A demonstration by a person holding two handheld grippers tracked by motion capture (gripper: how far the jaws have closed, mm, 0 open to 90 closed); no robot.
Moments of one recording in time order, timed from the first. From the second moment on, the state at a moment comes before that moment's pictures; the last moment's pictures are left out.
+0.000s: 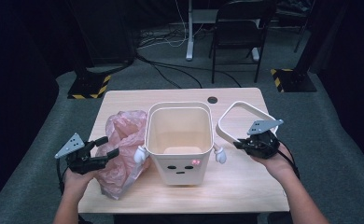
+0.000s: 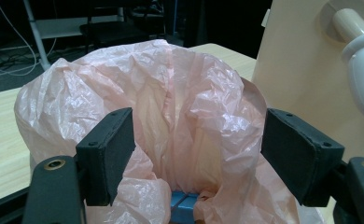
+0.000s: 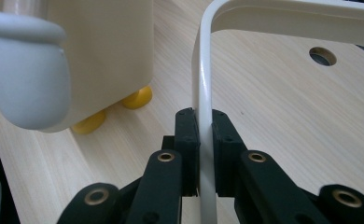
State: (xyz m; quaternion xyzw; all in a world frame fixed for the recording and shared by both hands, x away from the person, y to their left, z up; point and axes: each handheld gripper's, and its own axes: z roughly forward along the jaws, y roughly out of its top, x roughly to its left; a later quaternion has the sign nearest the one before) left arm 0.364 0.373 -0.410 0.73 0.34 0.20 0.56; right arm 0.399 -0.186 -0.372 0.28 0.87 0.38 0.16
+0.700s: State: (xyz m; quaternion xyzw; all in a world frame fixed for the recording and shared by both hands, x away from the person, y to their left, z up) left arm 0.364 0.373 -0.411 0.73 0.34 0.20 0.56; right arm 0.398 -0.179 -0.327 0.26 0.87 0.39 0.16
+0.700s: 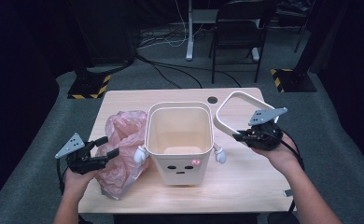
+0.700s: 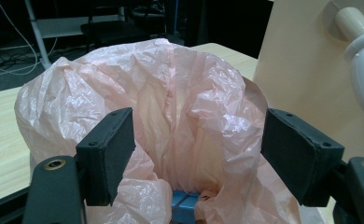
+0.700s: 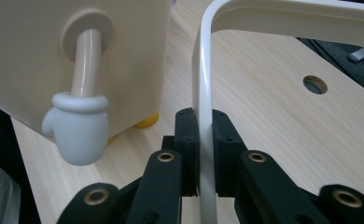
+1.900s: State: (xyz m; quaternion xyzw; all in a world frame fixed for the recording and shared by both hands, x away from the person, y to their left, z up) left arm 0.365 0.371 -0.411 0.73 0.34 0.20 0.56; right arm 0.388 -0.172 -0.266 0.22 0.87 0.40 0.18
